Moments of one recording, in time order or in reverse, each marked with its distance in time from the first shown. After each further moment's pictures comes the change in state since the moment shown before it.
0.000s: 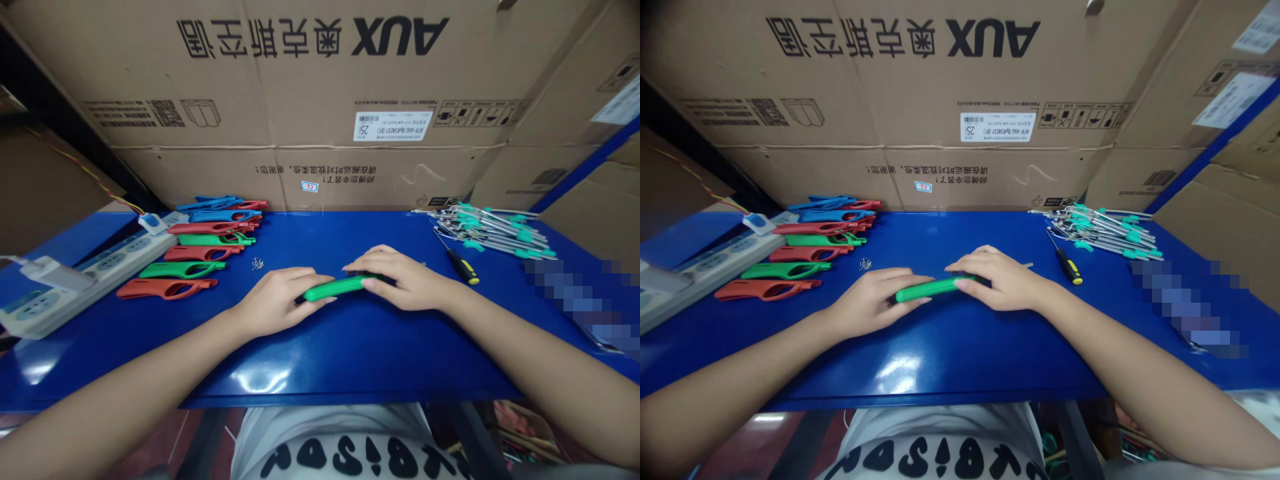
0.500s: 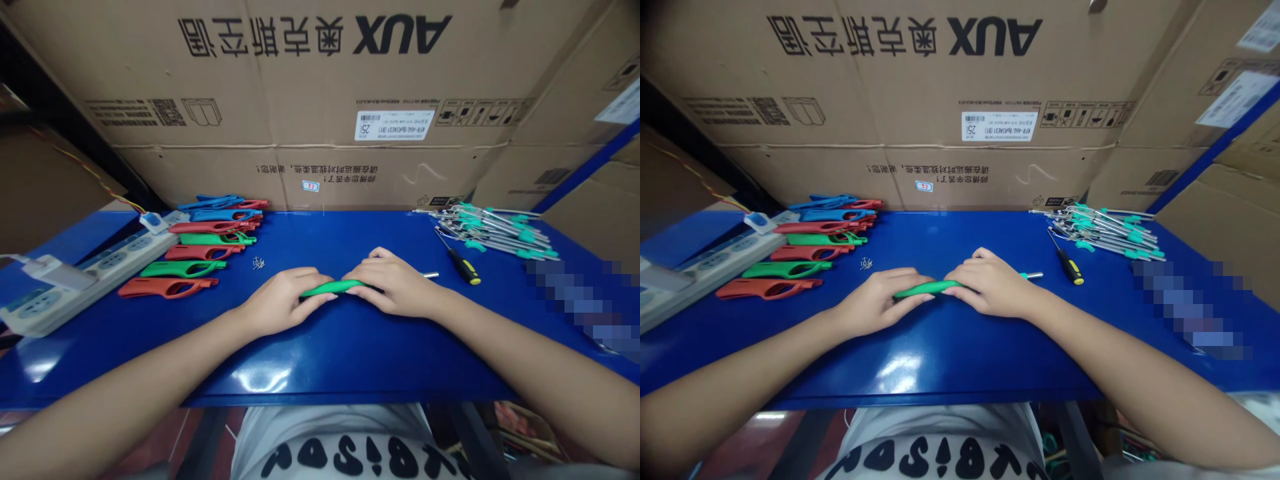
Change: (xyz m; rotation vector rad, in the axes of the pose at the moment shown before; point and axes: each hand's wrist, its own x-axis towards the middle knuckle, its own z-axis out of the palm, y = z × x) left_hand 0.003 0.000 0.003 -0.079 -0.042 -0.038; right_hand 0.005 -0.011 0.016 -0.163 0.040 -0.083
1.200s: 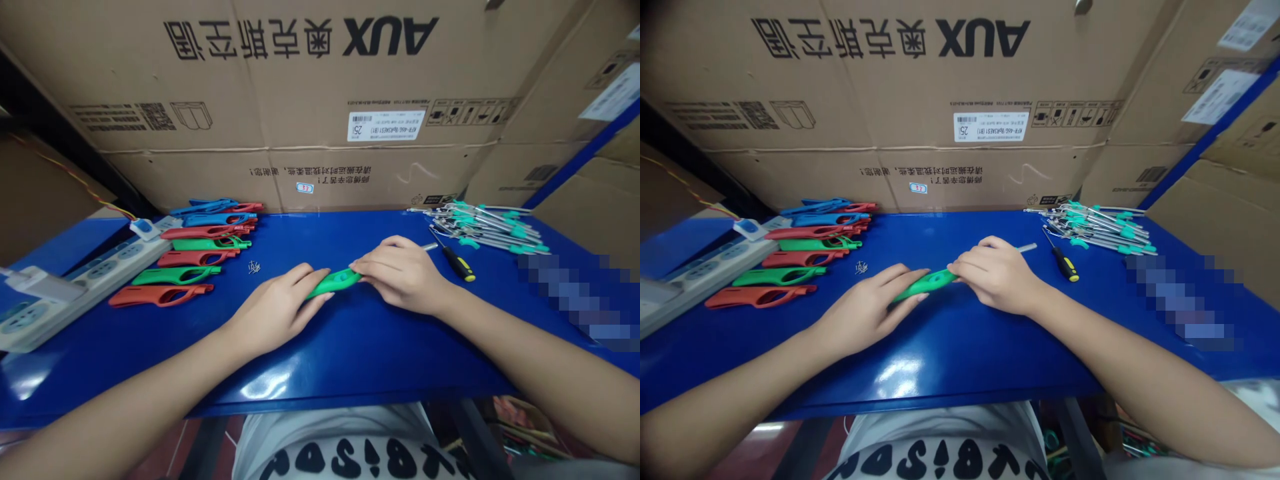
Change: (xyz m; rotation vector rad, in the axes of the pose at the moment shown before) left_hand -0.006 0.020 -0.004 0.335 0.011 -0.105; right_hand -0.003 -0.001 -0.017 -0.323 0.271 -0.131
